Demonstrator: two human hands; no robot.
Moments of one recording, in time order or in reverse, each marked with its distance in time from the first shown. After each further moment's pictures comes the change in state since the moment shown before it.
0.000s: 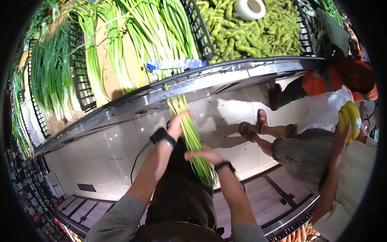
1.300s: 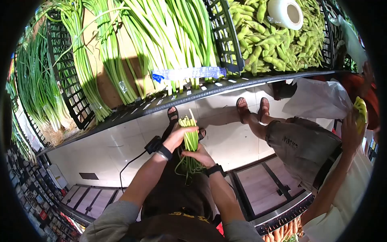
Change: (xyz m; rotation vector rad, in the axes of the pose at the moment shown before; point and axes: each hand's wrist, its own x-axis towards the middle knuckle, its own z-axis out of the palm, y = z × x) left_hand -0.050 0.023 -0.007 0.270 -0.070 -0.141; right_hand 0.047 0.014 0.045 0.061 0.315 -0.160
